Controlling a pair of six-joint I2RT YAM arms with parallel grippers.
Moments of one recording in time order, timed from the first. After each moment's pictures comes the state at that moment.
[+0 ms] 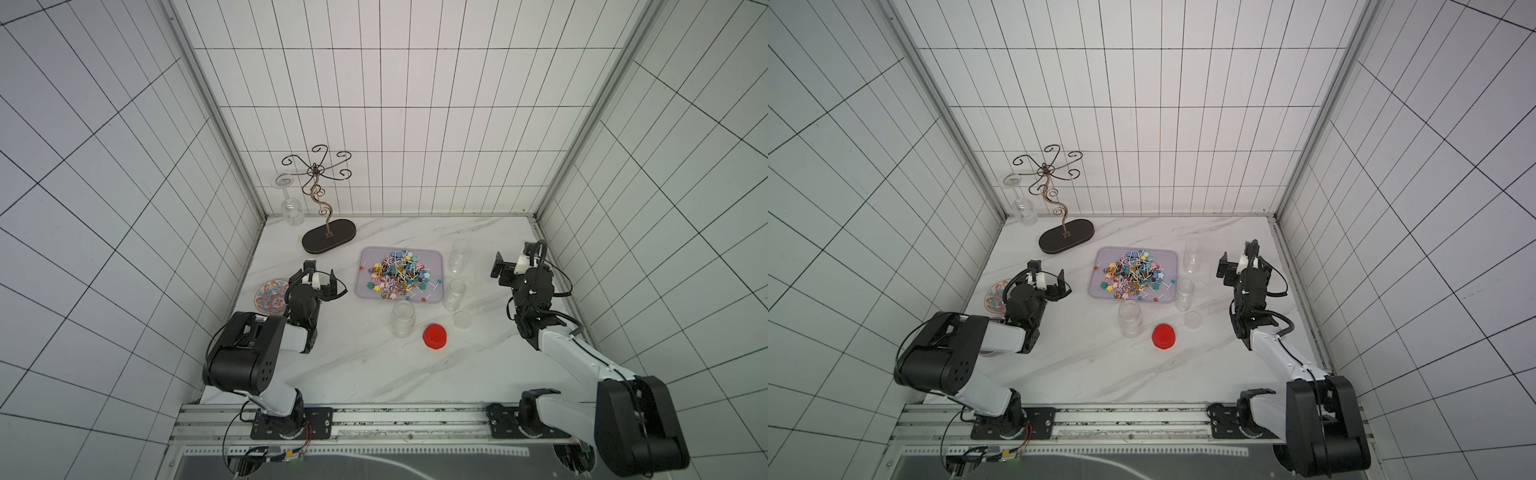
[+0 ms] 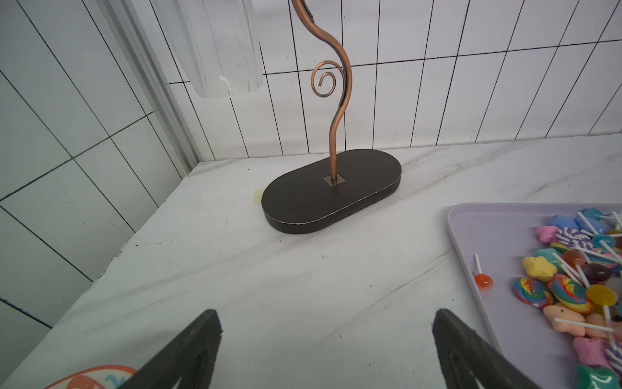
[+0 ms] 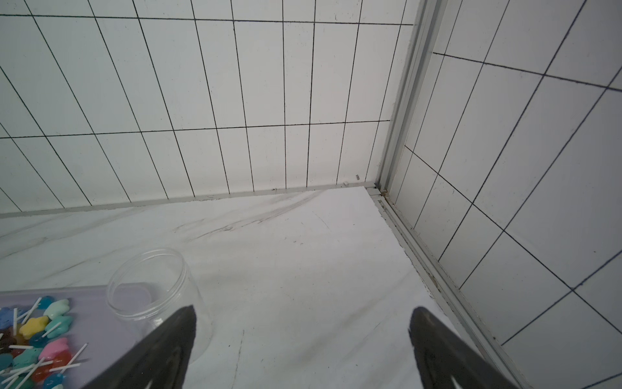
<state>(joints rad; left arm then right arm) -0.12 1.58 0.34 1.05 -0.16 0.04 0.11 1.18 0.48 0.55 0.29 0.01</state>
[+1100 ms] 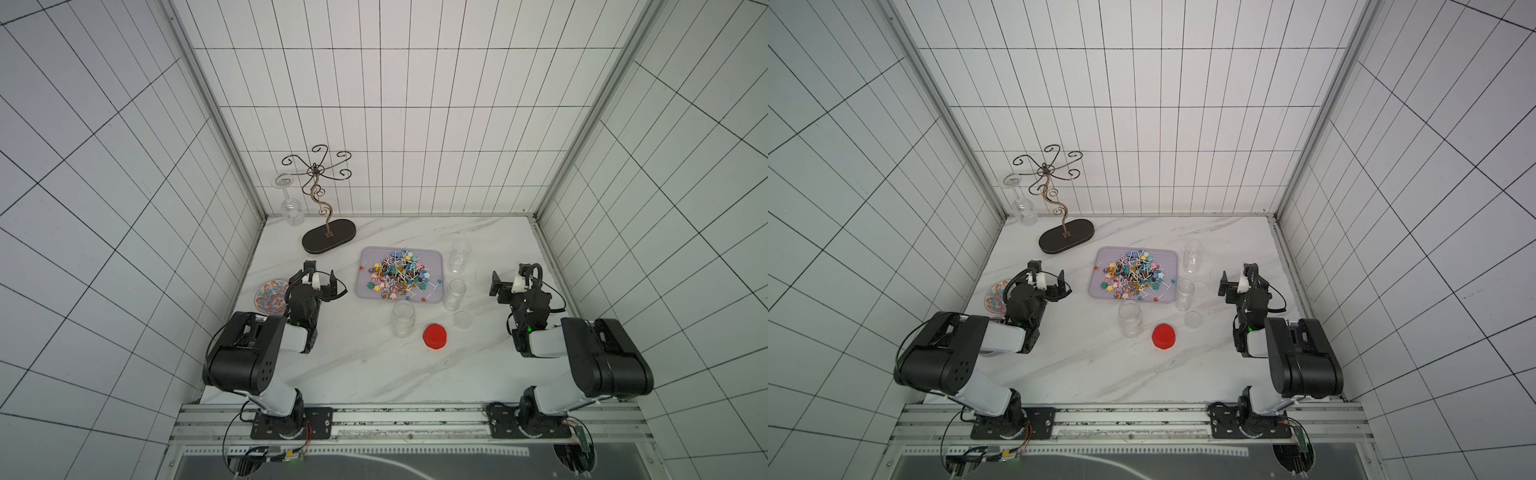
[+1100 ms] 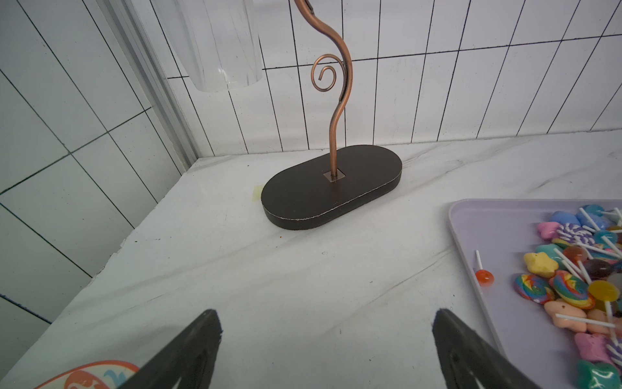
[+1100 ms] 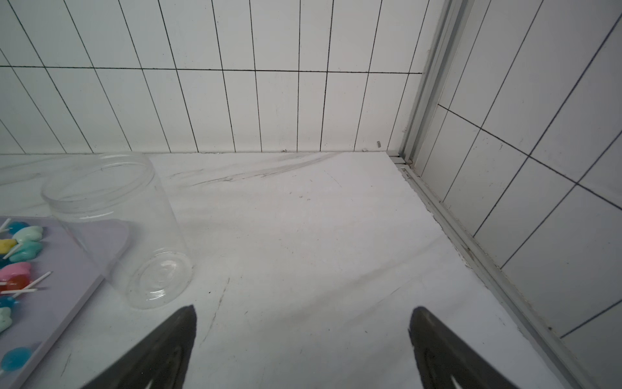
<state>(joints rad) -0.12 1.58 0.34 1.04 -0.16 0.04 -0.04 1.55 0.26 1.13 0.03 -0.03</state>
